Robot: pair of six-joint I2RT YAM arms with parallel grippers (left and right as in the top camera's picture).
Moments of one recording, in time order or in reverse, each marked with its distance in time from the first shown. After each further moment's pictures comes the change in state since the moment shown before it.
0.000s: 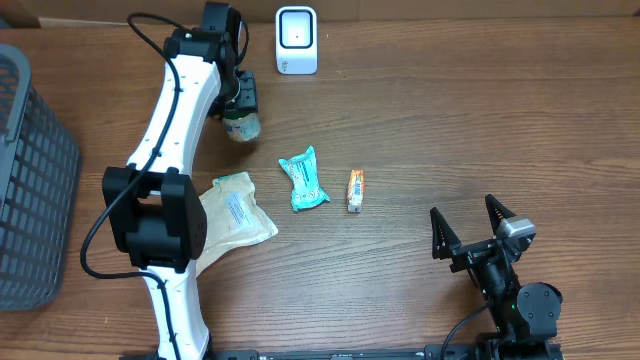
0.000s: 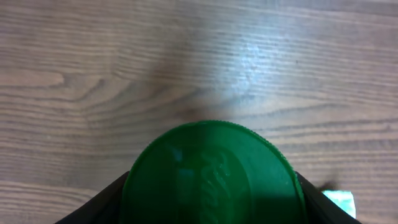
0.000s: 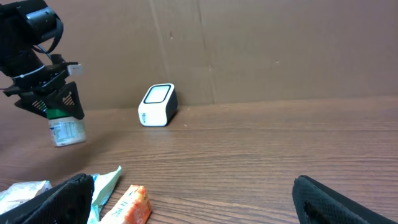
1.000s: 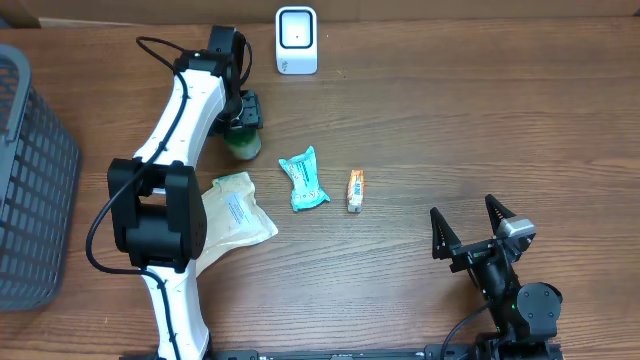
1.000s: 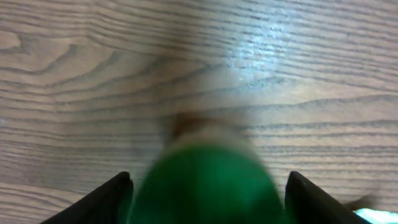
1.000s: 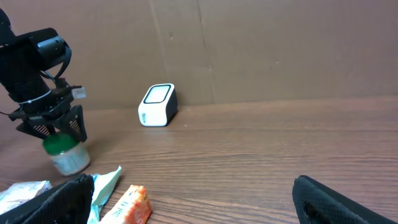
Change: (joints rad) left arm 0.000 0.002 -0.177 0.104 0.011 -0.051; right arm 0.000 0.000 0.000 0.000 0.000 0.000
